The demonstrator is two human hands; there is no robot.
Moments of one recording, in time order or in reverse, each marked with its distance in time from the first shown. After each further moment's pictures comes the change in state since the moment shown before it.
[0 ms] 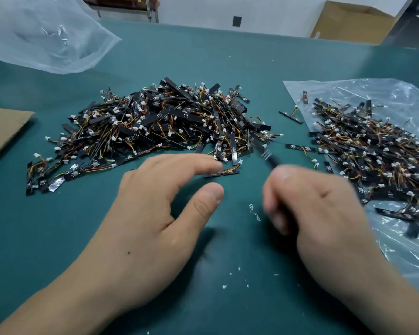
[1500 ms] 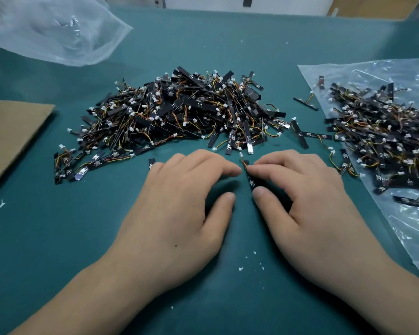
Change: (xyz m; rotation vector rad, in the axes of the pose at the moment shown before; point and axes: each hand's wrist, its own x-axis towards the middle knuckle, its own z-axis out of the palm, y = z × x) left_hand -0.002 0.007 0.004 0.224 -0.087 0.008; right_hand -0.005 0.008 0.011 -0.635 -0.027 -0.030
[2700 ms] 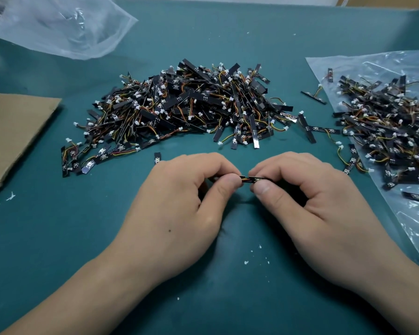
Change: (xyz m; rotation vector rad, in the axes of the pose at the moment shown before) left_hand 0.000 -0.001 -0.001 -0.213 0.087 -0.052; right_hand 0.001 -0.002 -0.006 0.285 -0.053 -0.024
